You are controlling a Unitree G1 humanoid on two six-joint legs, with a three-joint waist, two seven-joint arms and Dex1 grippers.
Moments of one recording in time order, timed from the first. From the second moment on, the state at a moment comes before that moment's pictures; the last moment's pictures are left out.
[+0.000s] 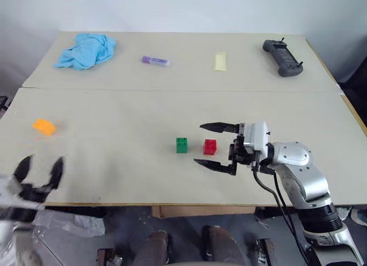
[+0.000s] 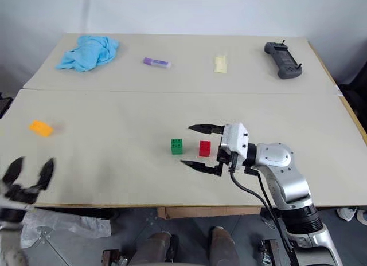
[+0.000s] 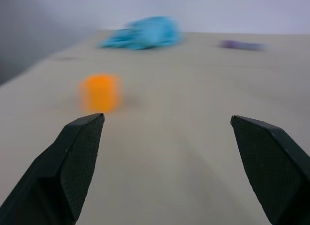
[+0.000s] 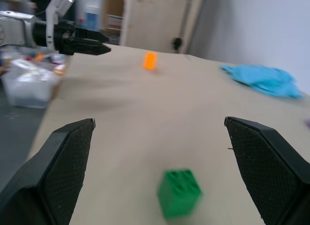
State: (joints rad) left arm 0.21 0.31 0.88 0.00 -0.54 -0.05 -0.49; right arm -0.39 -0.51 0.14 -0.23 0.44 0.08 1.10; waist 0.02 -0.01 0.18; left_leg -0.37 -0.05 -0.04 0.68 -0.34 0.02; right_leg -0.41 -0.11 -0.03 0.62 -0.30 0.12
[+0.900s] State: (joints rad) left arm -0.41 0.58 0.62 0.52 -0.32 0.09 -0.05; right arm -0.33 -0.52 0.11 -0.22 0.40 0.04 1.06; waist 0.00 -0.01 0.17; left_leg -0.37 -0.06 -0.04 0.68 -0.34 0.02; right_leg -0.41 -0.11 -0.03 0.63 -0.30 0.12
